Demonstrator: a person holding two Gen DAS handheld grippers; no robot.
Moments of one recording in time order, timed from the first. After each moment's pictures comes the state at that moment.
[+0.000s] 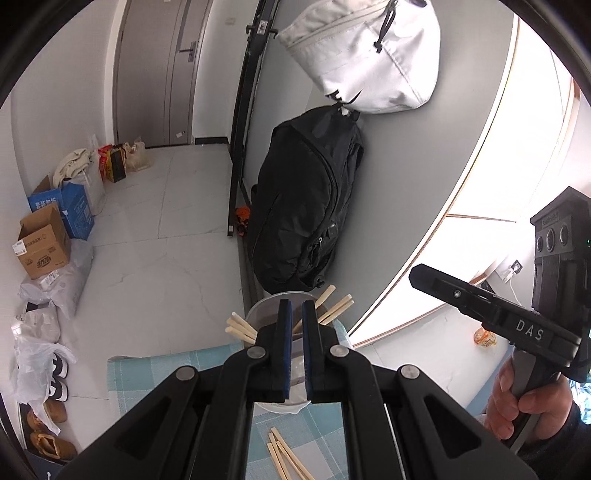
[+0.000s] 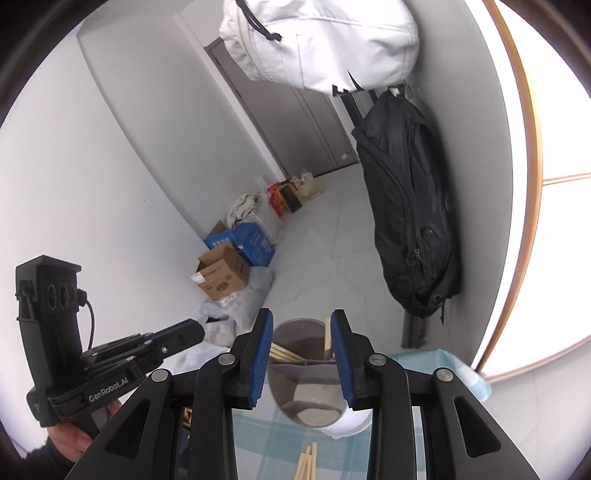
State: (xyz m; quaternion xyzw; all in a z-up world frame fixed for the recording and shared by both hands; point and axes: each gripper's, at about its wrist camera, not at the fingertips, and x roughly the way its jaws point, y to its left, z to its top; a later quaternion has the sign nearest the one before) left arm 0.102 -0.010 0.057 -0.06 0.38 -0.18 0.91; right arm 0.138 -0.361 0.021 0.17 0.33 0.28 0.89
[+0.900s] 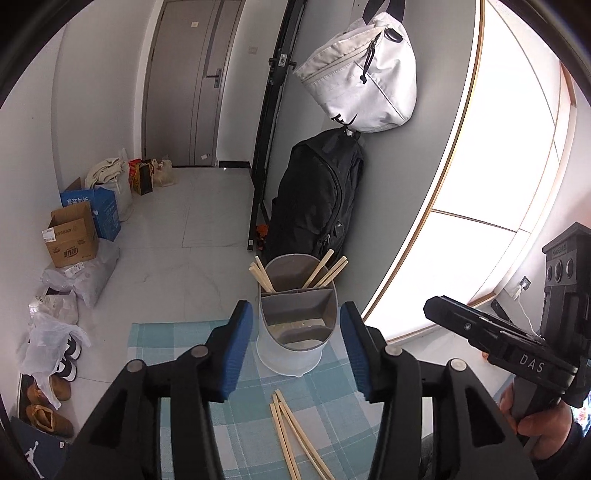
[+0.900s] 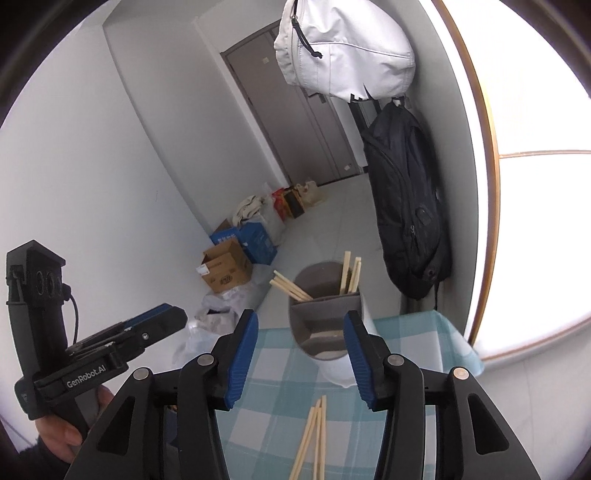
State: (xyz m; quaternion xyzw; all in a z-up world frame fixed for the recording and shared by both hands) left arm 0.015 0.005 0.049 -0.07 0.32 -0.14 0.93; right arm 0.033 -0.362 -0.002 0.14 0.30 0.27 0.90
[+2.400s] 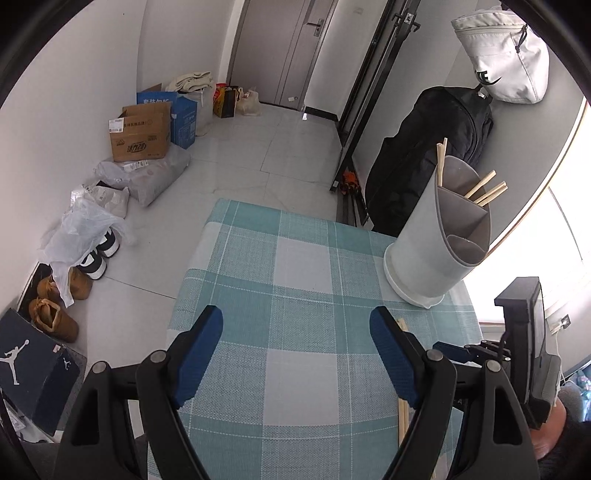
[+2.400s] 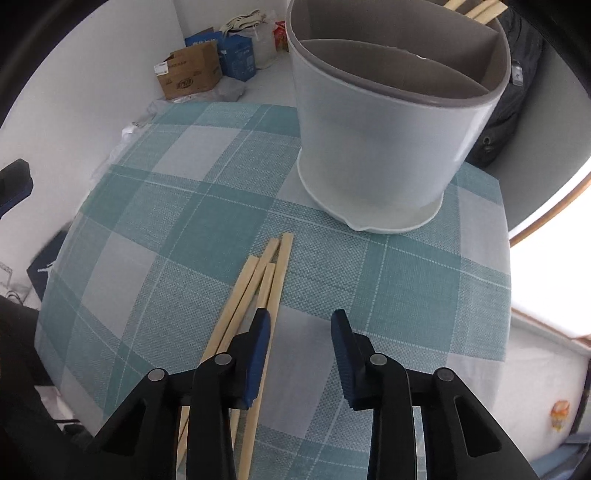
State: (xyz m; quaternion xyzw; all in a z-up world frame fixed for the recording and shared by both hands) left arm 0.009 0.102 -0.090 -0.15 0.42 -0.01 0.90; right arm 0.062 -0.238 -0.202 -0.14 0.53 0.24 0.80
